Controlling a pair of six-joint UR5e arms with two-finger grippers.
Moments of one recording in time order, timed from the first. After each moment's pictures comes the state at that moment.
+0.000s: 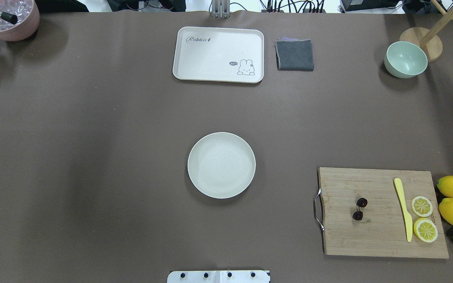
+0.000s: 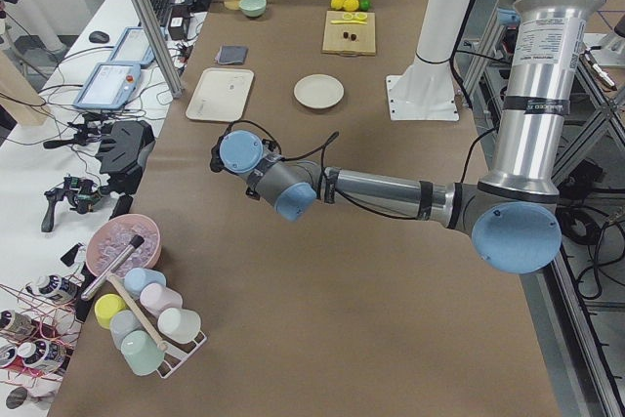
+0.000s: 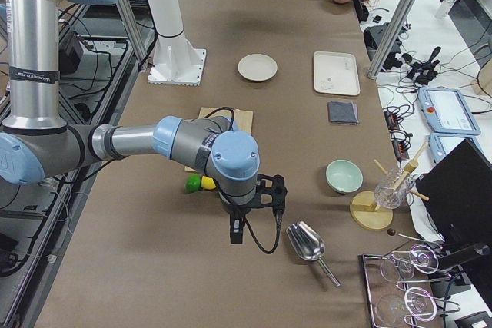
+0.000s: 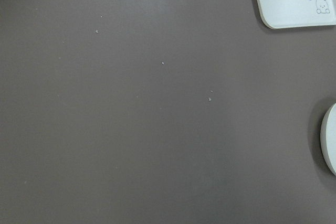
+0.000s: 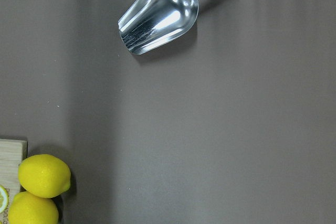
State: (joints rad) left arm -1.39 -1.65 -1.59 -2.14 -2.81 -0.41; right arm 1.87 -1.67 1.84 -2.01 2.30 -0.41
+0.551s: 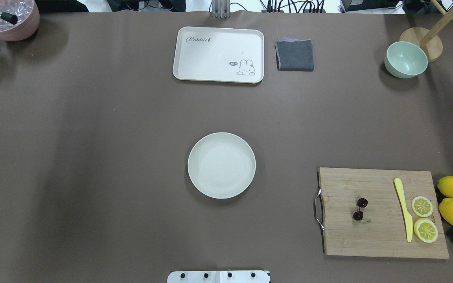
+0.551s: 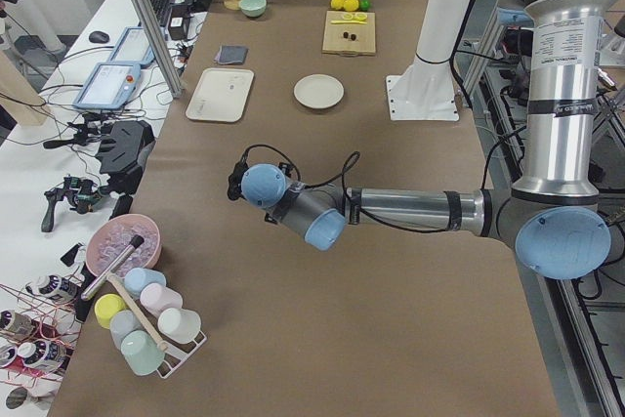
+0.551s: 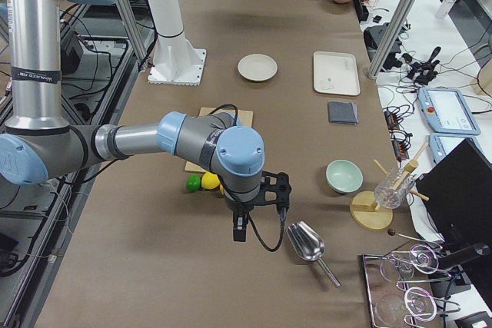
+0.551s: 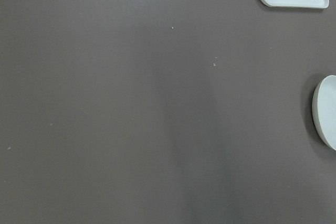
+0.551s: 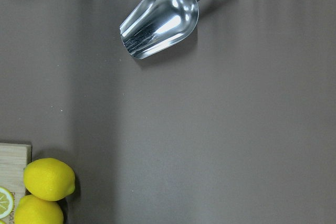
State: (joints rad) left arm -1.44 -1.56 -1.55 -2.14 -2.82 -0.33; right arm 1.87 -1.65 1.85 -2.04 2.29 -0.41
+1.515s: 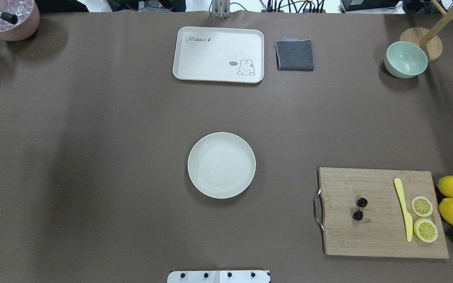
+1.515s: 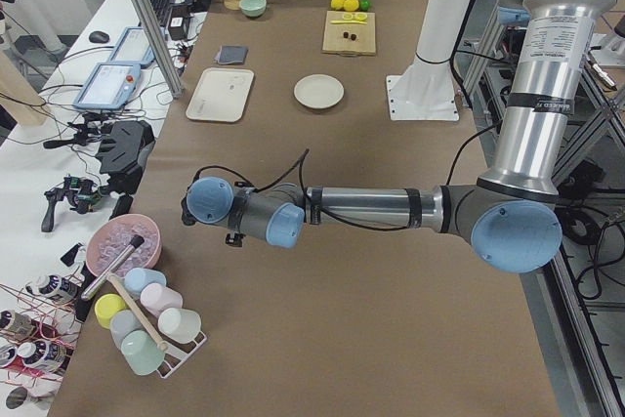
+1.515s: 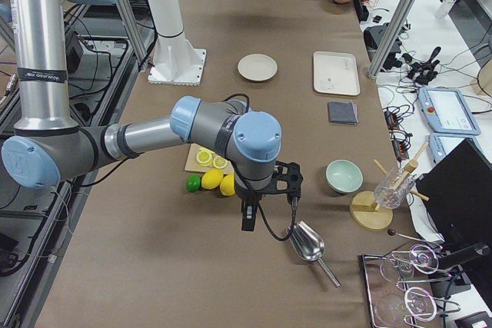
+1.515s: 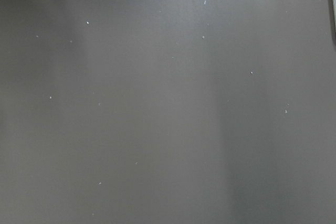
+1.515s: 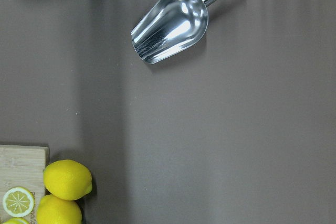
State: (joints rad) left arm -1.53 -1.73 -1.40 -1.84 -2.75 -0.18; right arm 1.84 -1.56 1.85 -2.17 2.29 -0.40
